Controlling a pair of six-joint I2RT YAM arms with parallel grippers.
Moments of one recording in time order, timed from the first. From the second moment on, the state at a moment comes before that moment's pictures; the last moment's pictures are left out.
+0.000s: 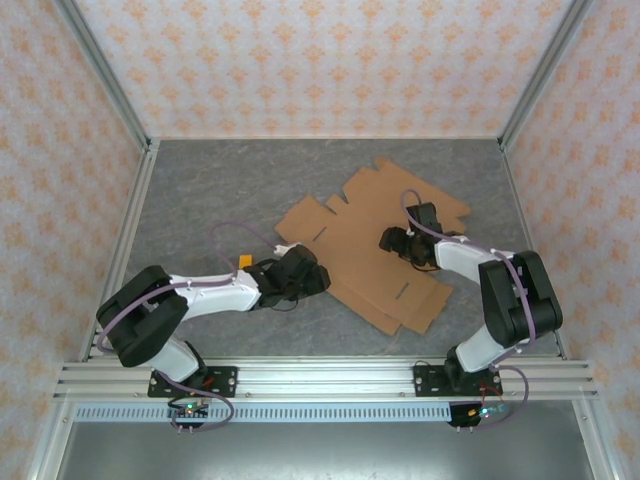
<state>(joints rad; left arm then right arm) -0.81 1.53 0.70 -0.08 -0.07 -1.09 0.26 1.57 0.75 -0.17 -0.11 0.63</state>
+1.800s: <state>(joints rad) -0.82 1.63 0.66 0.11 -0.28 -1.40 0.32 1.44 0.57 0.04 -0.05 0.93</state>
